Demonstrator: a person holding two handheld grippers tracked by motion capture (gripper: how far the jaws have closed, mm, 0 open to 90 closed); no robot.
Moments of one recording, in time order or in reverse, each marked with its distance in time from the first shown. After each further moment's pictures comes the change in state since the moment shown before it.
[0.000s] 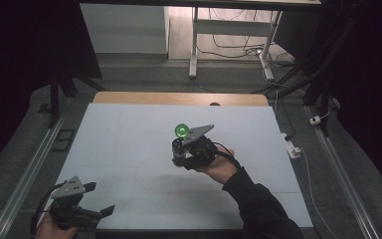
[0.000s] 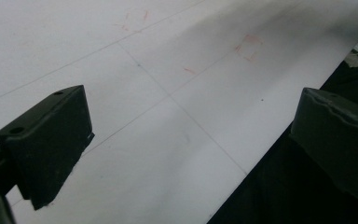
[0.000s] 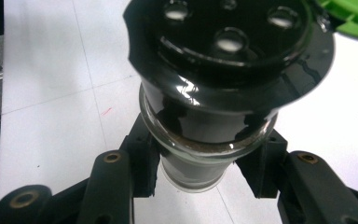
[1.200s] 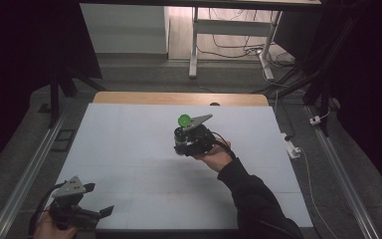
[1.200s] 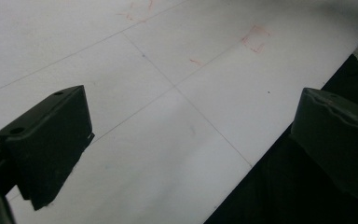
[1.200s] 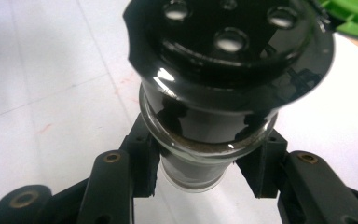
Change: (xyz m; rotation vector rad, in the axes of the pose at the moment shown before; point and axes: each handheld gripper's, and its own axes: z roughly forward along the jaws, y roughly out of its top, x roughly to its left) left arm 0.002 -0.001 0.000 0.025 0.011 -0.009; right arm -0.044 -0.001 0.027 0.011 -0.066 0.094
